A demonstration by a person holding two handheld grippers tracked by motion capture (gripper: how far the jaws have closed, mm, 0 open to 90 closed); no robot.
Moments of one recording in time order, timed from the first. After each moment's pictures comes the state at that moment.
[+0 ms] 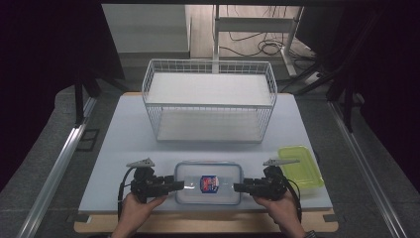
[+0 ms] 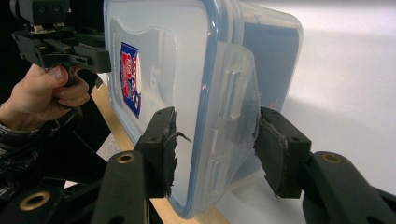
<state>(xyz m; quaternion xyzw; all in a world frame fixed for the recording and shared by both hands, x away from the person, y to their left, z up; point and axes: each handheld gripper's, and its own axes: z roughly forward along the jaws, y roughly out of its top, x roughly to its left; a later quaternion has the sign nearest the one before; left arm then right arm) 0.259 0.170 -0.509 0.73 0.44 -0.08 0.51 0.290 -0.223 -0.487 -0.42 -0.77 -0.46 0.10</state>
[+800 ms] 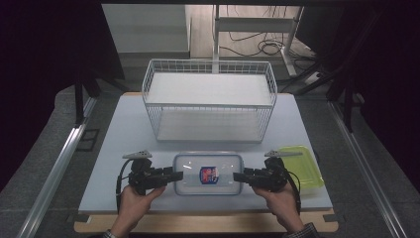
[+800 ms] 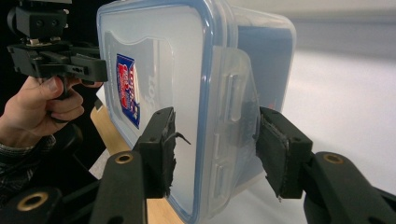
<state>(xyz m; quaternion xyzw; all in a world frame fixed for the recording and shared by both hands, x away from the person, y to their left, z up) 0.270 0.173 -0.478 0.72 0.45 -0.06 0.53 0.302 -0.218 -0.463 -0.42 -0.76 -0.49 0.07</state>
